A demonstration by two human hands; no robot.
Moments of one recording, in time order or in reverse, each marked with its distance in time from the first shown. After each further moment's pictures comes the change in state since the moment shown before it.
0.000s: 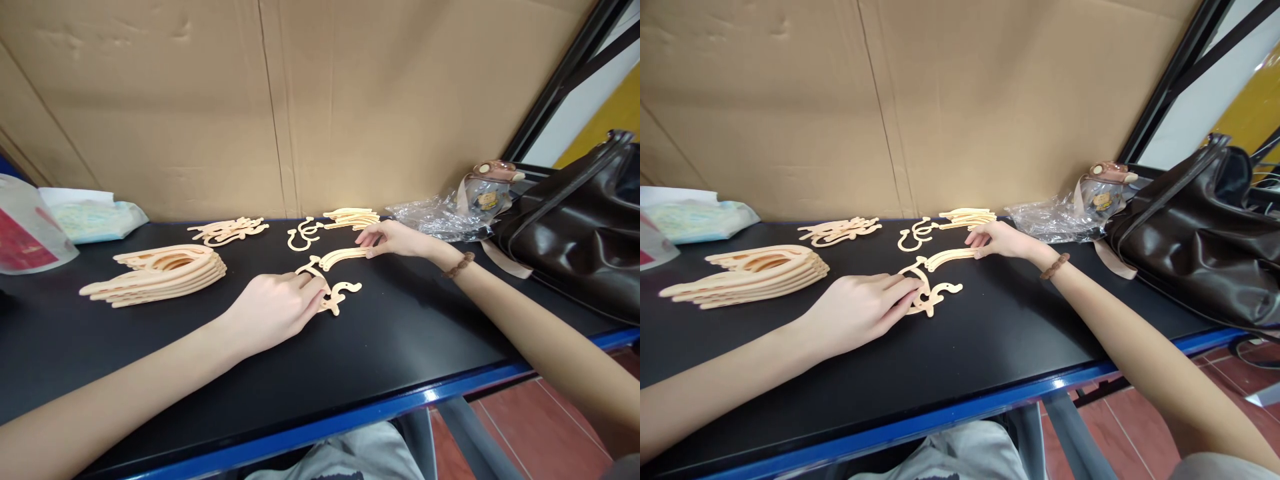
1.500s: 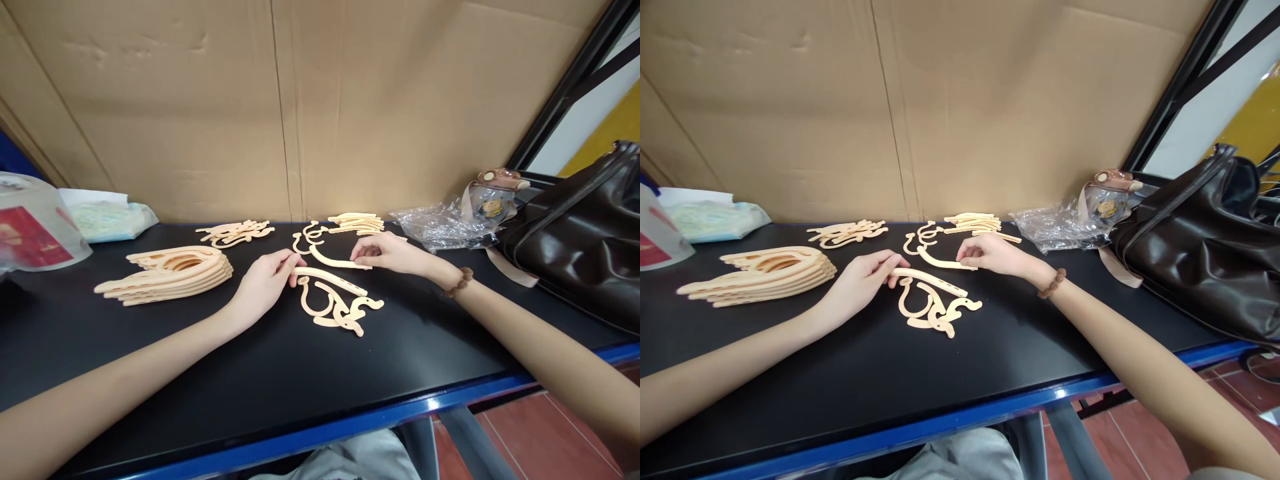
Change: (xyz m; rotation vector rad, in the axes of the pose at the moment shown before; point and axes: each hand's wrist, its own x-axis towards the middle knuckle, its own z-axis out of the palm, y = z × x) left_hand 0.007 -0.032 0.020 -0.807 0.017 -0.756; right_hand -0.007 -0.037 0.024 -0.049 0.013 -0.108
